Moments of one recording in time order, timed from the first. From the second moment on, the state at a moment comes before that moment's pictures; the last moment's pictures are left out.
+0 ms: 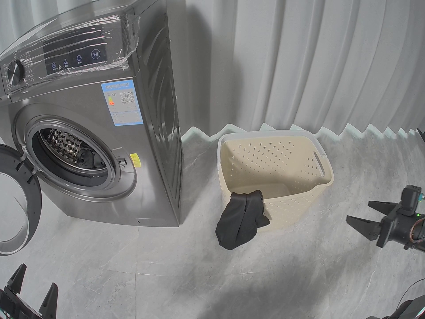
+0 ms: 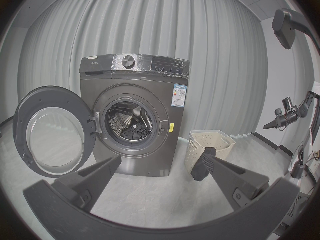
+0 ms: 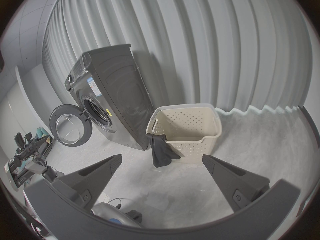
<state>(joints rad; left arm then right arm) 0.00 0.01 -0.02 -0.04 -0.08 -0.08 0.18 1.13 -0.28 -0.53 0.25 0.06</state>
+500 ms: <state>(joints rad) 0.00 0.01 -0.02 -0.05 -0.01 -0.09 0.46 1.61 -0.37 -0.82 0.05 0.21</state>
